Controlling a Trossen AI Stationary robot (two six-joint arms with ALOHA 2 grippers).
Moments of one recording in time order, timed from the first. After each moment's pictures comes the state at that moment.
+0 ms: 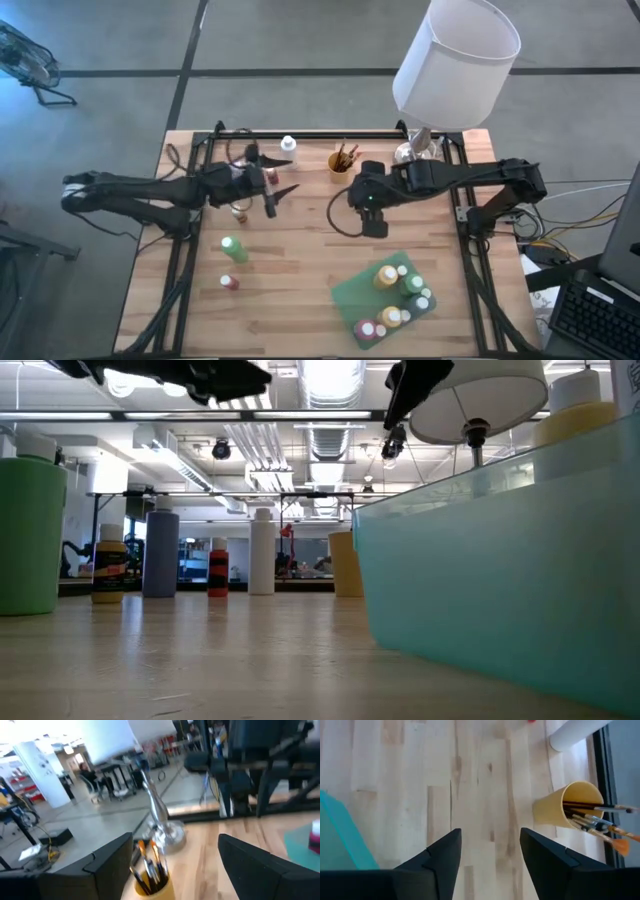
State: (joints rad) left arm 0.06 0.97 0.67 0.32 -0.28 0.28; right arm 0.05 1.58 1.56 -1.05 0.20 0.00
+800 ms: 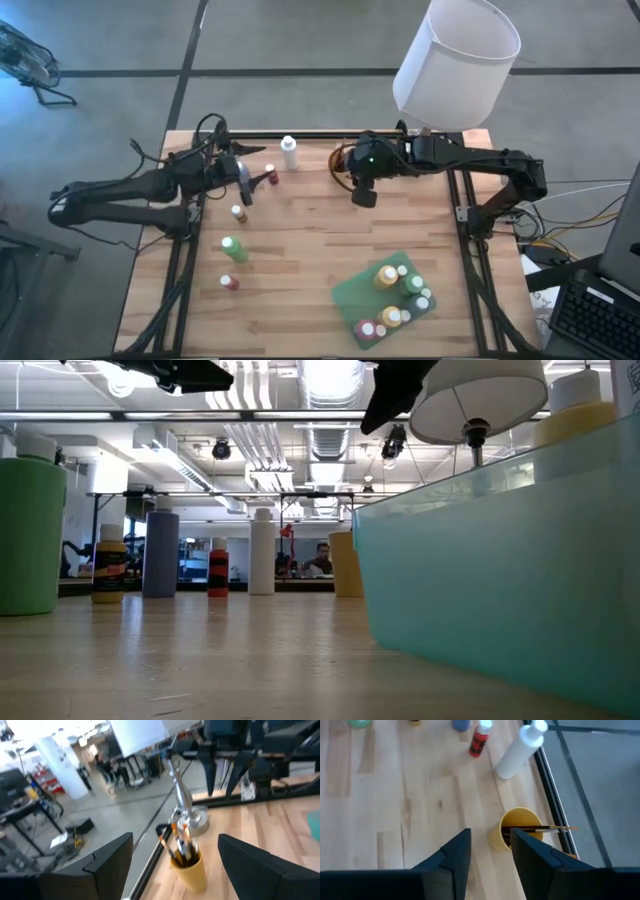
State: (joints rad) left arm 0.15 0.72 0.72 -0.04 -0.28 0.34; right arm -0.13 1.56 1.55 -0.87 0.20 -0.07
